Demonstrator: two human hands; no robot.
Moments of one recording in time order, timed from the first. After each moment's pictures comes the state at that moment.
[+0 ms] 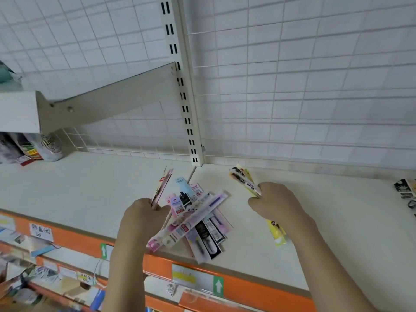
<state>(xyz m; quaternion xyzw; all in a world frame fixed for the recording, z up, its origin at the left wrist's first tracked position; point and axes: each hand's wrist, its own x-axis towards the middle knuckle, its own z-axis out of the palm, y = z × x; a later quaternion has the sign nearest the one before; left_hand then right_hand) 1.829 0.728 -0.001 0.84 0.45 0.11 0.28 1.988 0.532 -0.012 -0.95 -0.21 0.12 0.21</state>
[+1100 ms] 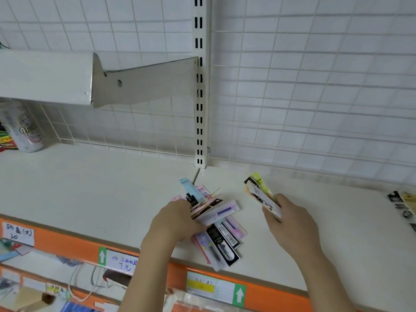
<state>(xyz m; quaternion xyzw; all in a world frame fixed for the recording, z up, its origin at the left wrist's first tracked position) 1.856 0.741 -0.029 0.93 0.27 -0.05 0.25 1.946 0.530 -0.041 -0.95 -0.19 -0.08 0.24</state>
